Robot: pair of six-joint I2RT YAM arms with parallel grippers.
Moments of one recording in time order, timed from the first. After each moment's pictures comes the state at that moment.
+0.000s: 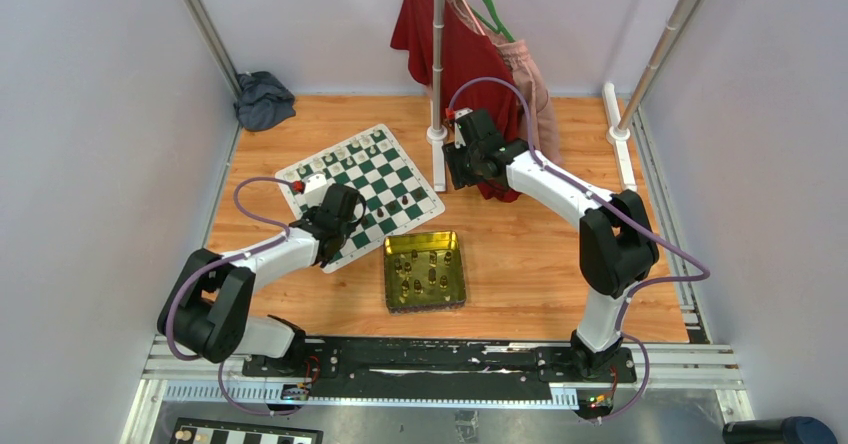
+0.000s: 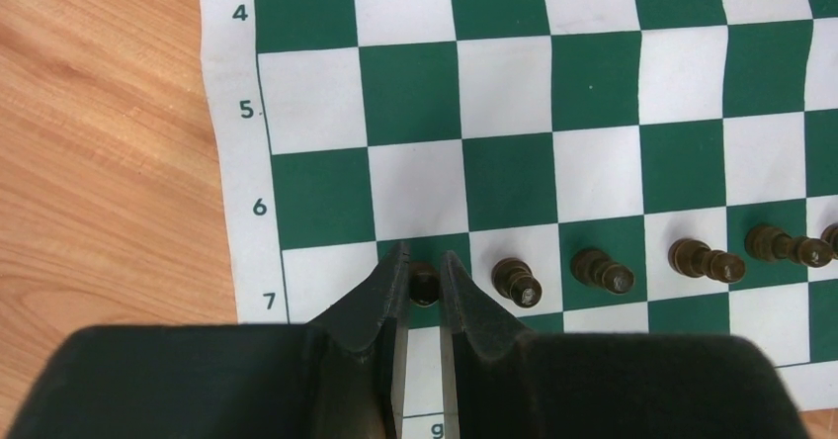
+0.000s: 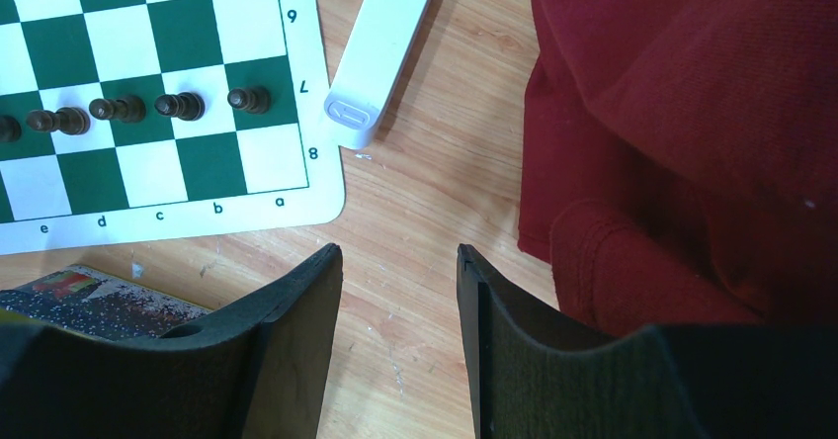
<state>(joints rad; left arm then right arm) -0.42 1.36 0.58 -0.12 -0.57 -0.74 0.58 1.80 1.44 -0.47 0.06 0.11</state>
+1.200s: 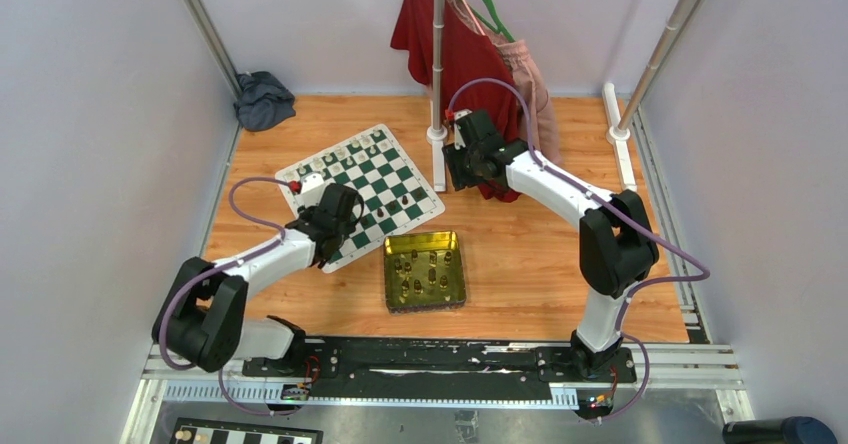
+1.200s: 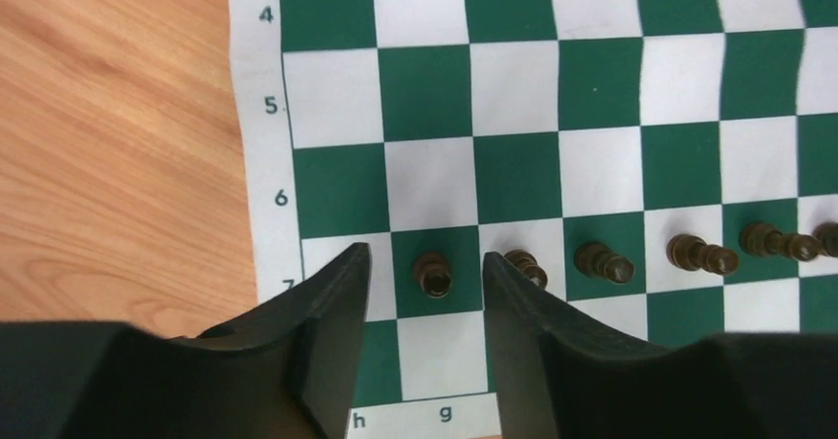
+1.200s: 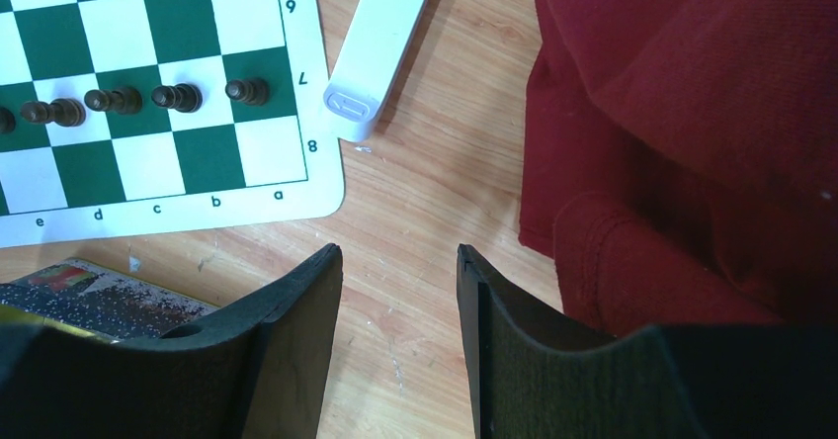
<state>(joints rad) -0.42 1.33 0.59 -0.16 -0.57 -0.75 0.58 1.80 1.44 -0.48 0.06 0.11</state>
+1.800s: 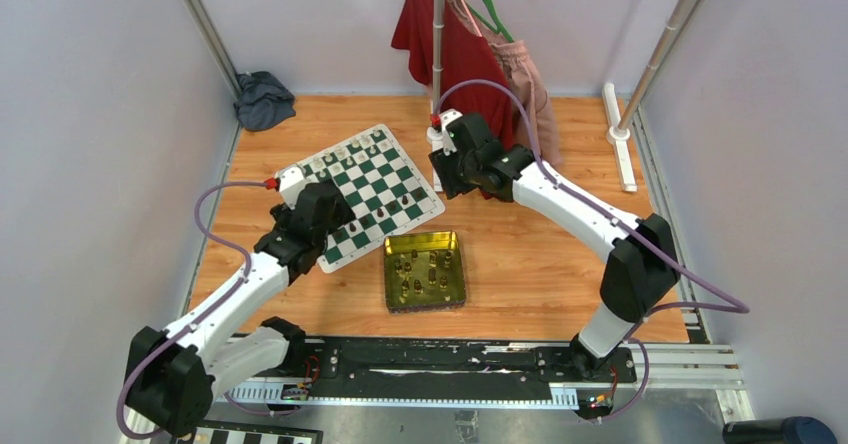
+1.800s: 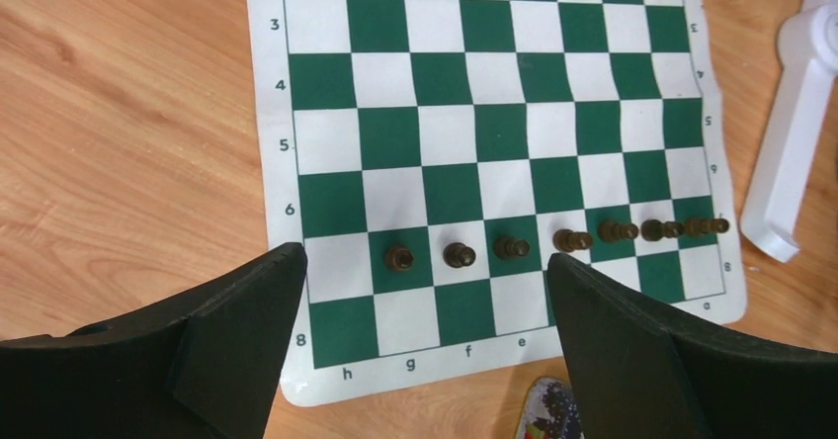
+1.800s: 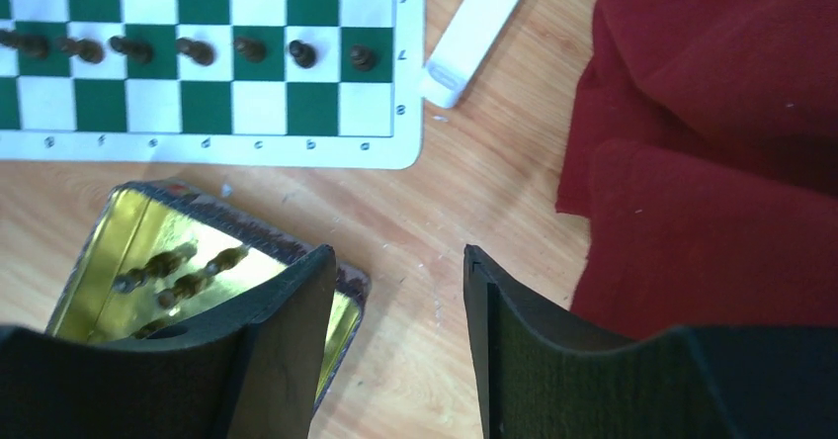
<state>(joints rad) -0.43 1.00 0.61 -0.30 -0.58 -0.74 0.69 1.66 1.44 -0.57 0.09 0.07</state>
